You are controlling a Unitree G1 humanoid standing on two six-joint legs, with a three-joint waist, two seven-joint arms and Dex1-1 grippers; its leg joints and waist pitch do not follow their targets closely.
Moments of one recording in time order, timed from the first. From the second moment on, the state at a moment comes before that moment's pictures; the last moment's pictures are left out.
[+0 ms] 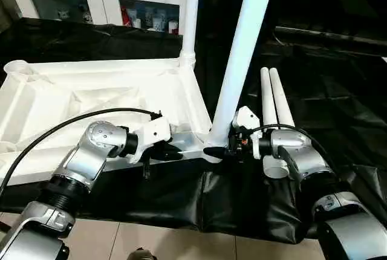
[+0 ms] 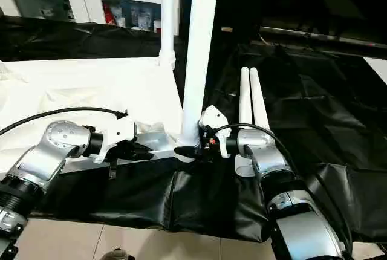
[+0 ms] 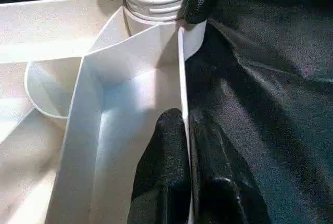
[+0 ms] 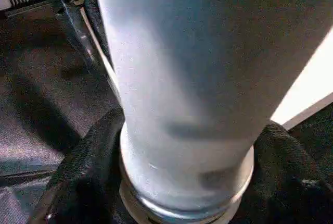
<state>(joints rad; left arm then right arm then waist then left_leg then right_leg) -0.54 0.49 -0.31 0.42 0.02 0.10 -1.19 -0.66 -0.26 0.15 0.89 0.06 -0.14 1.16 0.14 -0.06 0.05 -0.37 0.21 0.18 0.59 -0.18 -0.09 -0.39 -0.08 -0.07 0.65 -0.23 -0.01</state>
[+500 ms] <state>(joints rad) -0.71 0.22 -0.29 0.72 0.12 0.22 -0.75 -0.78 -0.03 -0.03 1.13 0.07 -0.05 0.29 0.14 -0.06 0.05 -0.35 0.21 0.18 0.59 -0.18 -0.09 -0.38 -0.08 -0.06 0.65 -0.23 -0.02</state>
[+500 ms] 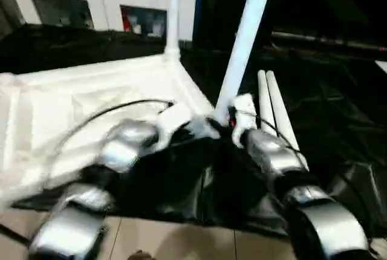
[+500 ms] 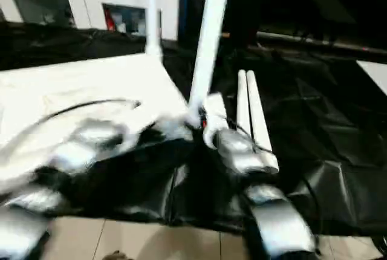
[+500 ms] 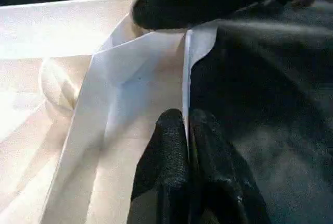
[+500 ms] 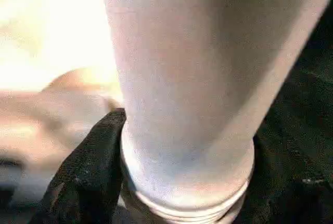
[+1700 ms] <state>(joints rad) -0.52 0.43 -0.29 0.41 0.05 0.11 -1.07 -0.70 -0.24 0.09 0.92 0.09 -0.10 1.05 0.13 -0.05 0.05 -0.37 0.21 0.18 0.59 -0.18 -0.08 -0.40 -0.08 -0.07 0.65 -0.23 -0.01</state>
